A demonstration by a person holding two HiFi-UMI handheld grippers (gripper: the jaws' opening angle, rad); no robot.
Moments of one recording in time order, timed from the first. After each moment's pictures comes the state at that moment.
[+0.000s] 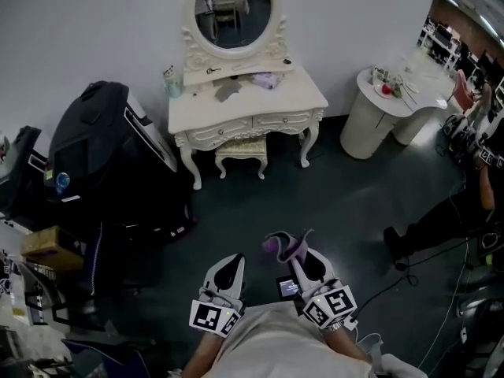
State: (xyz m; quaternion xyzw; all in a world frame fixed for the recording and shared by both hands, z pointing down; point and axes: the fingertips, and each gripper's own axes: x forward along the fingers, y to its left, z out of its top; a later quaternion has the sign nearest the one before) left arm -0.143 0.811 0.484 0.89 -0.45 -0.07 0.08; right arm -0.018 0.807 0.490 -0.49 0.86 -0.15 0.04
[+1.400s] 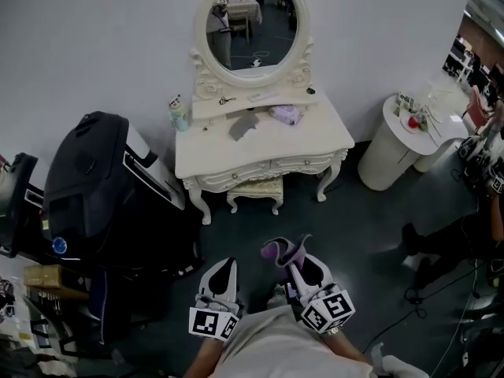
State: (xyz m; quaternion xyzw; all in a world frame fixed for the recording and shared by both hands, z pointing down) left arm -0.216 0.527 0.483 0.86 -0.51 -0.07 0.06; right arm -0.074 0.523 0.493 -0.47 0.86 -0.17 0.06
